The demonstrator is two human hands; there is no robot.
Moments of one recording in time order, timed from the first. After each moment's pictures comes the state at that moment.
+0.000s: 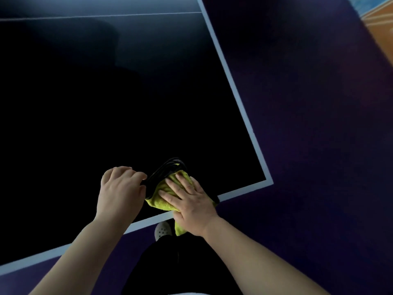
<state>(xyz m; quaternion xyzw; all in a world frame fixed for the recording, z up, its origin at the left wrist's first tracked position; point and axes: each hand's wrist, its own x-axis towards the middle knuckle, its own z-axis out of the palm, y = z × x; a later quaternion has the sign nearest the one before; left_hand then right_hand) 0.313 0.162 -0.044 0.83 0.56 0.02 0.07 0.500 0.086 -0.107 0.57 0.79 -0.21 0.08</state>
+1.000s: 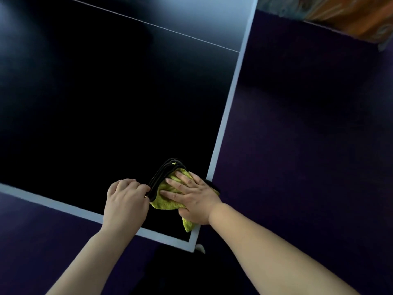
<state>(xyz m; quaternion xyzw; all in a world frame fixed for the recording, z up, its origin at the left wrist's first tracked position) 0.581 0.138 -0.058 0.63 0.77 0.02 0.08 0.768 0.230 -0.100 0.23 0.94 -0.18 0.19</state>
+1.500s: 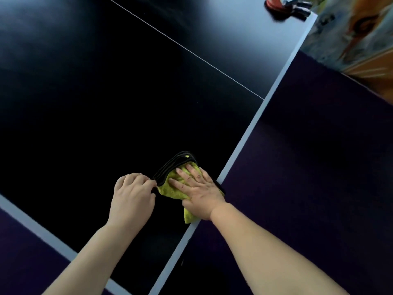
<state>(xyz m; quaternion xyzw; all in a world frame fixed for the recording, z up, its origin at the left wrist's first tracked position) 0.604 0.270 -0.061 0.53 0.84 0.08 0.04 0.759 0.407 -0.096 0.21 0.94 -0.17 0.23</state>
